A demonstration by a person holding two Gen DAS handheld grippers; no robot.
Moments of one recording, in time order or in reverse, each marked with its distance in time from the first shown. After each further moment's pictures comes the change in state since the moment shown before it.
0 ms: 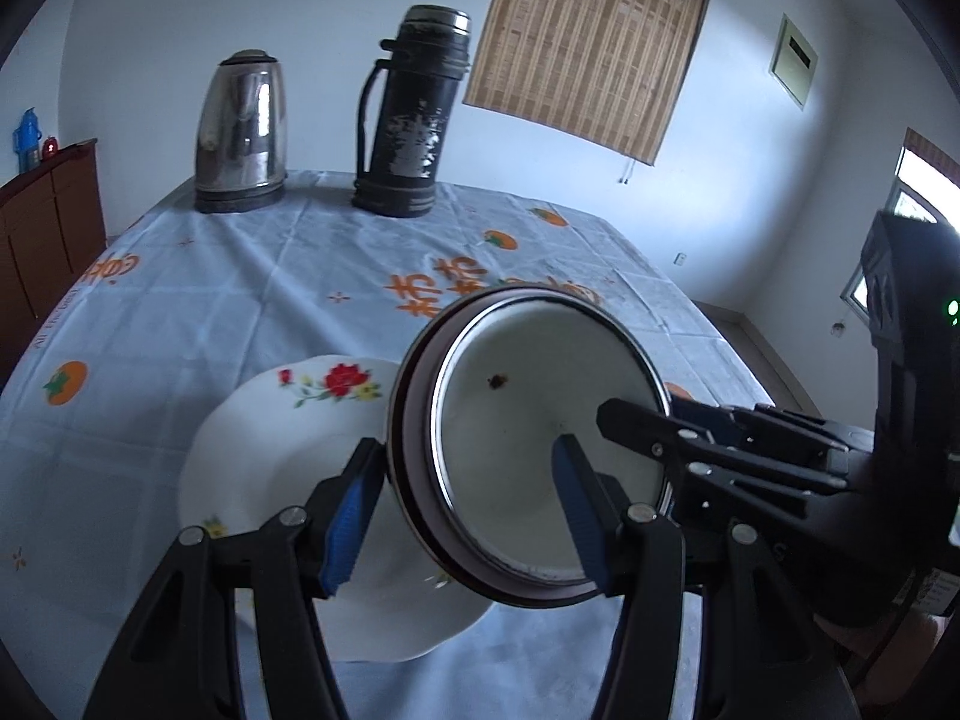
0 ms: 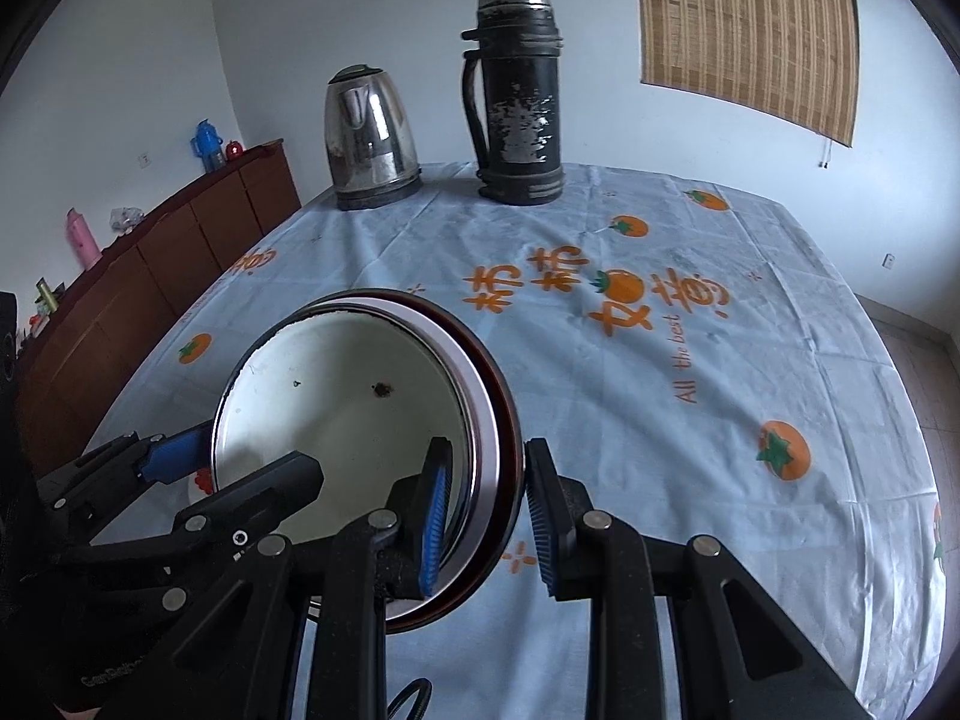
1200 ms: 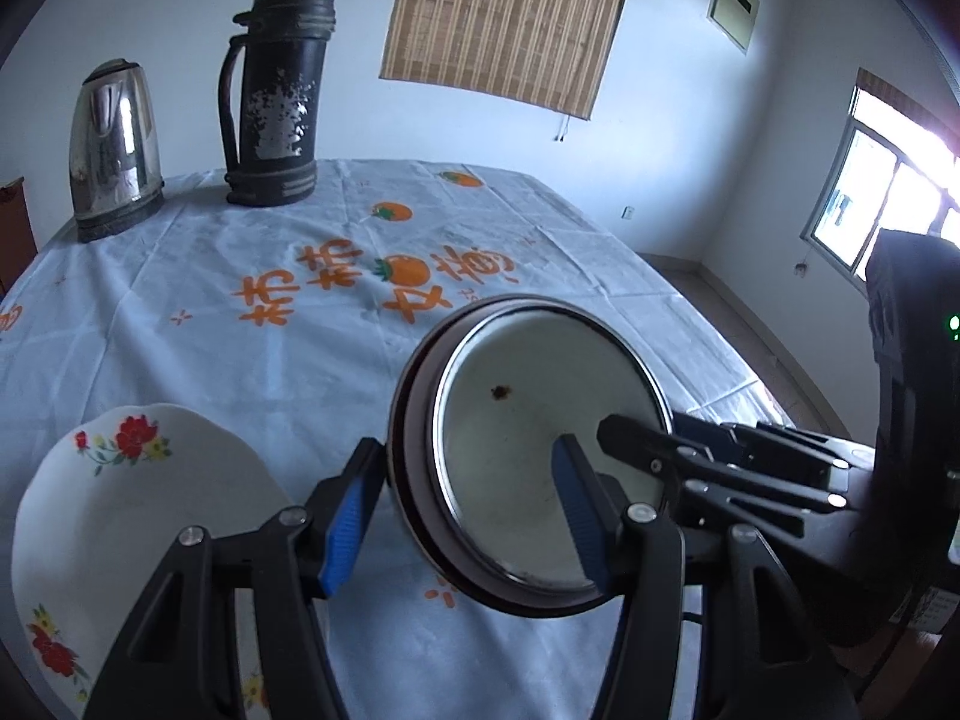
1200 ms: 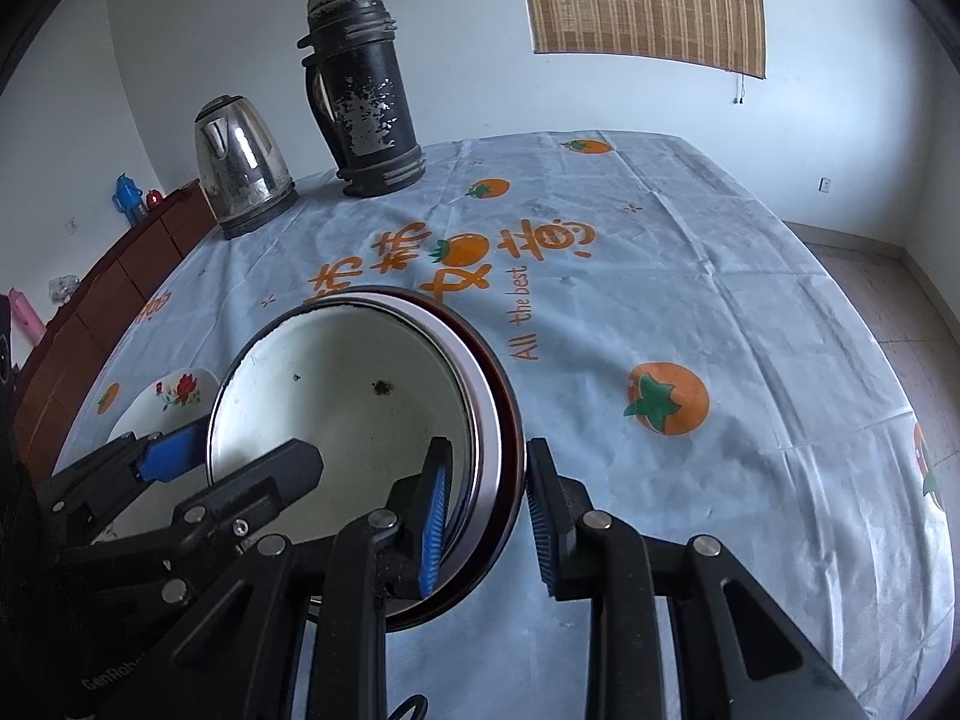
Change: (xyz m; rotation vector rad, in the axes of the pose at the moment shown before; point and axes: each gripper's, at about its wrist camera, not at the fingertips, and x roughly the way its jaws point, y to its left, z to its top) left arm 0.080 -0.082 0.012 0.138 0.066 -0.100; right arm 0.012 -0.107 -0.024 0.190 0.012 -0.106
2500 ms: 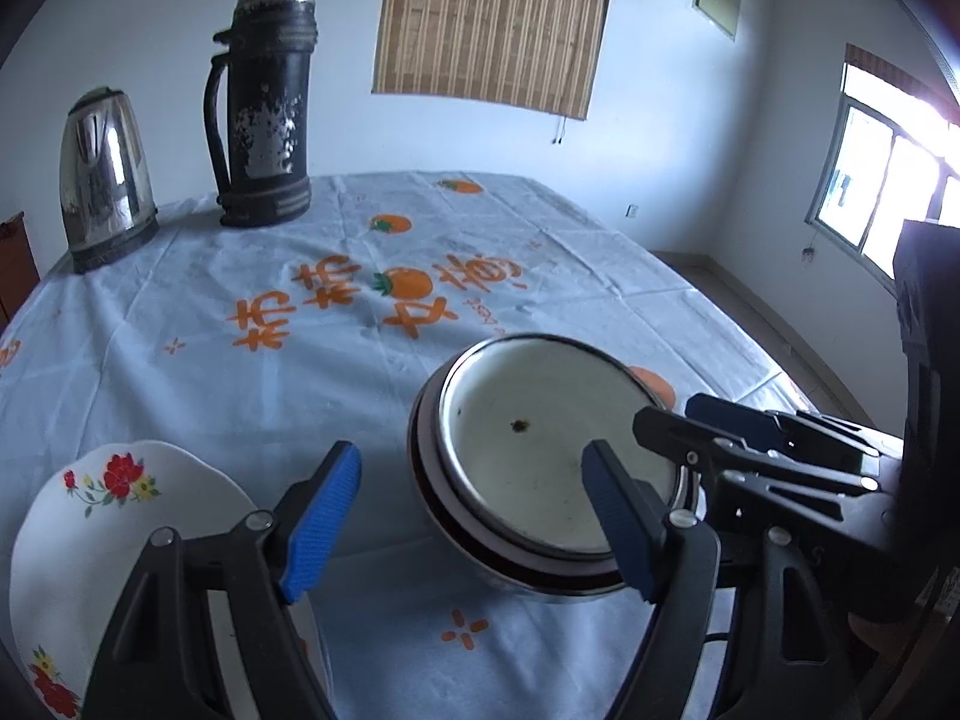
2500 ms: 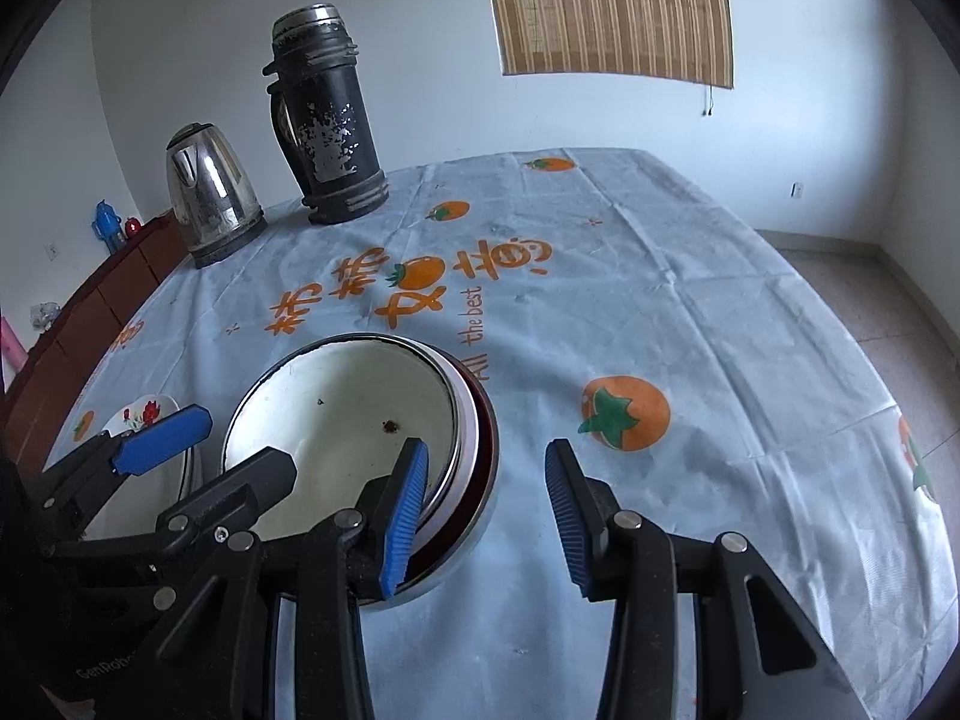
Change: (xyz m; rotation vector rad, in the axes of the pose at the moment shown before) left arm 0.026 -0.003 0.000 0.056 -0.008 0.030; right arm 0.008 -0.022 -0.002 0.047 -0.061 -0.048
